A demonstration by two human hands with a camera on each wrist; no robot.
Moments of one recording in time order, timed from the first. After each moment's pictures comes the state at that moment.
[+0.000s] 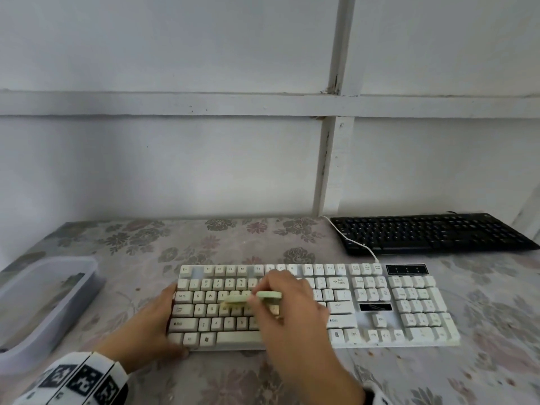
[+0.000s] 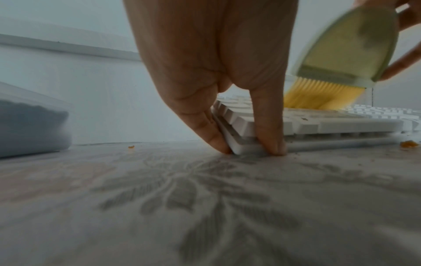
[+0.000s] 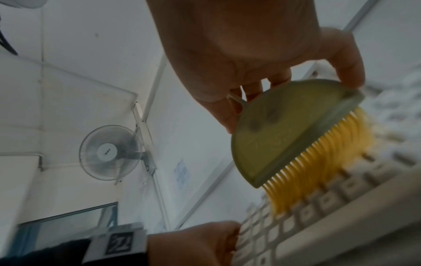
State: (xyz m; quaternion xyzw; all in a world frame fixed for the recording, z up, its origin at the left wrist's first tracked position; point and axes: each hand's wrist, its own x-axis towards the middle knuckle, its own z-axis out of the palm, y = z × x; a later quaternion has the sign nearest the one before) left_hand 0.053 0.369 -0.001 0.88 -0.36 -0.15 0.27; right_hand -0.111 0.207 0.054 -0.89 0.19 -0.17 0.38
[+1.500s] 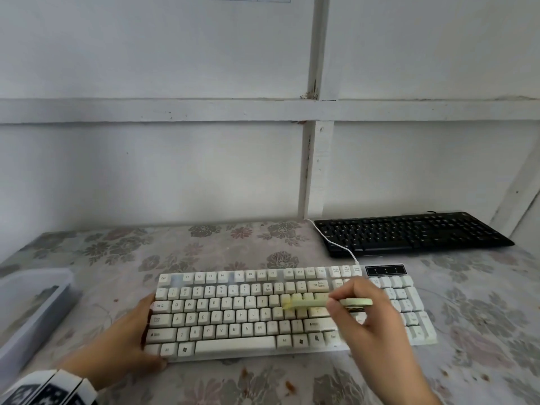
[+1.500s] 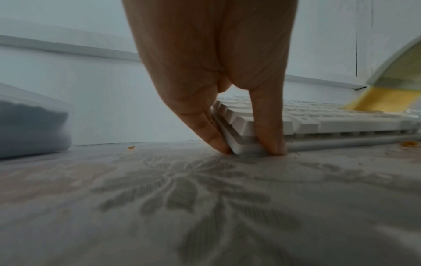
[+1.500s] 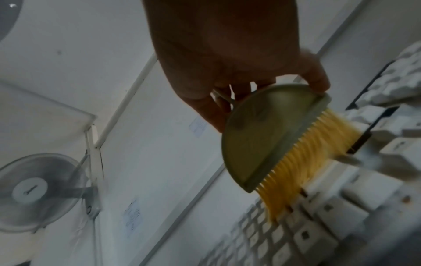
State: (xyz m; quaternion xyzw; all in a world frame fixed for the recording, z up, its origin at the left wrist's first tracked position) left_hand 0.054 0.371 -0.004 0.88 -0.33 -0.19 0.29; right_hand -0.167 0.119 0.029 -0.80 0.21 -0.35 0.43
